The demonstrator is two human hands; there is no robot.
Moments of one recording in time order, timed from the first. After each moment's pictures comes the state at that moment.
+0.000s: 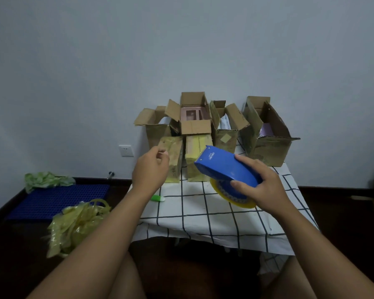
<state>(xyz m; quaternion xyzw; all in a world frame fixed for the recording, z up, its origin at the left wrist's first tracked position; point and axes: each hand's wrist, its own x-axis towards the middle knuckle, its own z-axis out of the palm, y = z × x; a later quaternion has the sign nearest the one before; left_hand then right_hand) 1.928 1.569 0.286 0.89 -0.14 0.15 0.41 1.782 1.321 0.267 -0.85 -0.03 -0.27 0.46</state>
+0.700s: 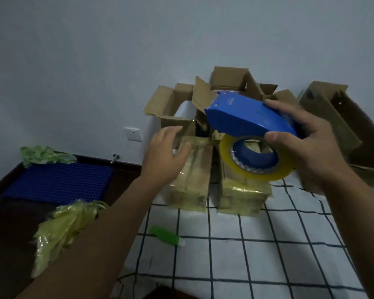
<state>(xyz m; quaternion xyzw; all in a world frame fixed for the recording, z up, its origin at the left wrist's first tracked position) 2.118 1.560 0.247 0.89 -0.20 0.15 0.38 1.991 1.317 0.336 -0.82 -0.05 -0.22 0.52</state>
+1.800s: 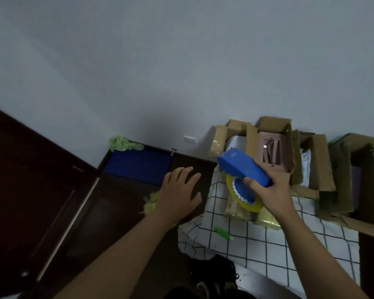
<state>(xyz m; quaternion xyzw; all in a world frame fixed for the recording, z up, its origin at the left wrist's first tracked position) 2.101 1.708 0.540 0.97 -0.22 -0.07 0.04 2.060 1.446 0.542 -0.79 0.15 -0.04 0.60</state>
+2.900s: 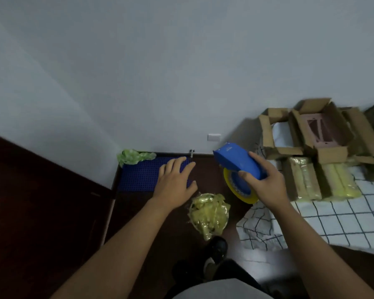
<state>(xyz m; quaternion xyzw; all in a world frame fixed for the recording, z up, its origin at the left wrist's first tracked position) 2.238 2.039 0.545 0.94 -0.31 -0.08 0.08 2.128 1.793 0.547 -0.80 0.23 -0.12 0.55</state>
